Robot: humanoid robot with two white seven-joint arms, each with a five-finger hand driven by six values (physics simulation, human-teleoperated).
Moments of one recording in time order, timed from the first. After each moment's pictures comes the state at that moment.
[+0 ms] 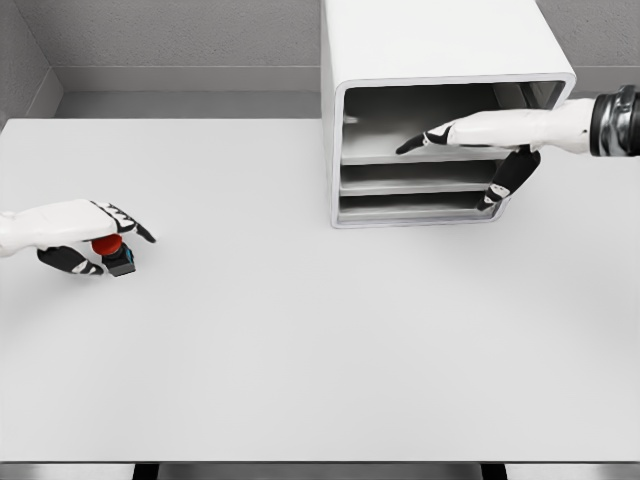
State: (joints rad) left arm -0.47 0.90 -0.48 -1.34 -0.32 -0.61 -0.60; right arm -1.23 -0.92 1.27 -1.43 -0.26 -0.35 0.61
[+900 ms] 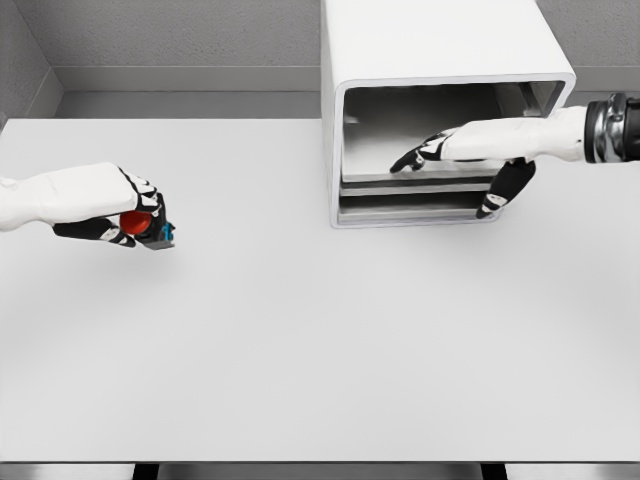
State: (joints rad) left arm -0.53 0.97 -0.48 -1.59 -0.16 -0.61 -0.61; right arm -1.25 -0.93 1.32 -1.45 -0.23 -0.44 0.61
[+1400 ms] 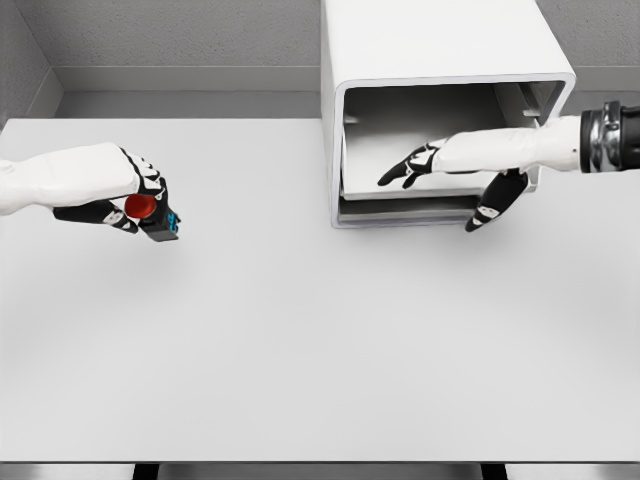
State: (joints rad) left arm -0.57 0.96 -0.48 -1.62 -0.14 -0.61 -0.61; right arm -1.26 -0.94 1.35 -1.48 -0.27 -0.49 0.61
